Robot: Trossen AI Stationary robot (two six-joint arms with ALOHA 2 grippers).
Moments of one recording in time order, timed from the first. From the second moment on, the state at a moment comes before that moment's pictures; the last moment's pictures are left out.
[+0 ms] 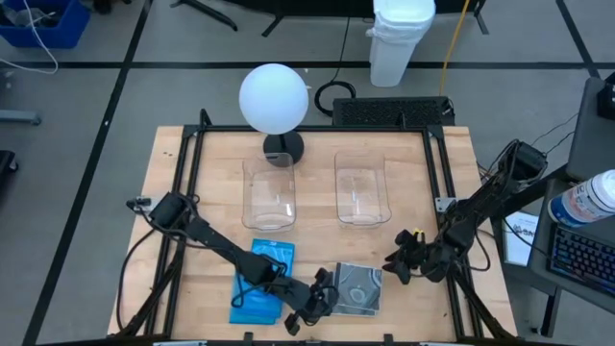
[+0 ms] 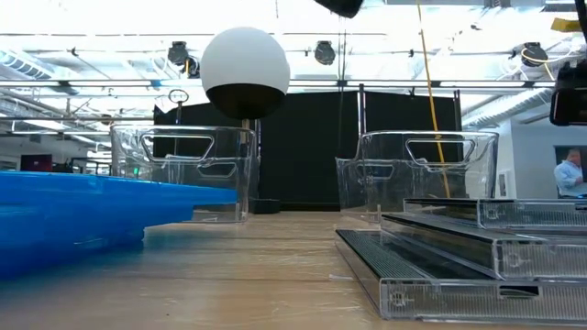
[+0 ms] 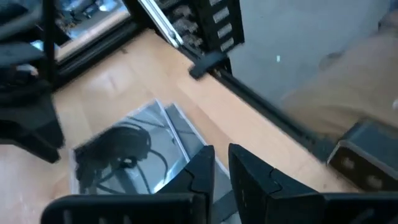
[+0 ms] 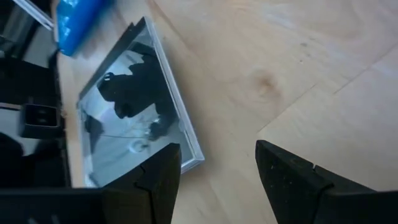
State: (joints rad) left arm -0.53 2.06 1.38 0.15 -0.05 0.30; right arm 0.87 1.20 0.26 0.11 0.52 1.48
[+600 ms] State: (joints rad) left arm -0.52 2.13 1.38 0.21 -0.04 0.34; right arm 0.87 1.20 0.21 0.25 0.52 1.42
